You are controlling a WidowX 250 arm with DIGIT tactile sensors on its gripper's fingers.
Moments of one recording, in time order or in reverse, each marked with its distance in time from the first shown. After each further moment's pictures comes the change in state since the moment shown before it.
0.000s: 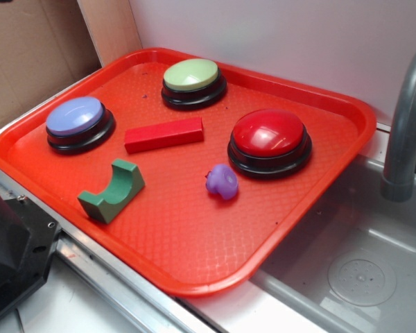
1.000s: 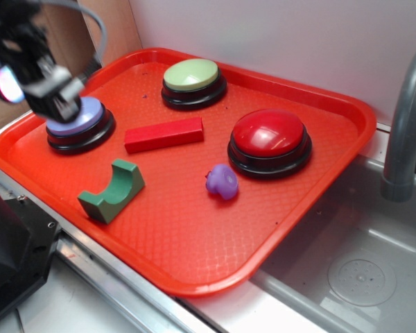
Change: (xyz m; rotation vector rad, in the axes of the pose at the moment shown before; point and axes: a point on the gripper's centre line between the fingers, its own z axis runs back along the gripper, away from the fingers) arm -0.009 -0.011 -0.114 0.023 0.054 0.141
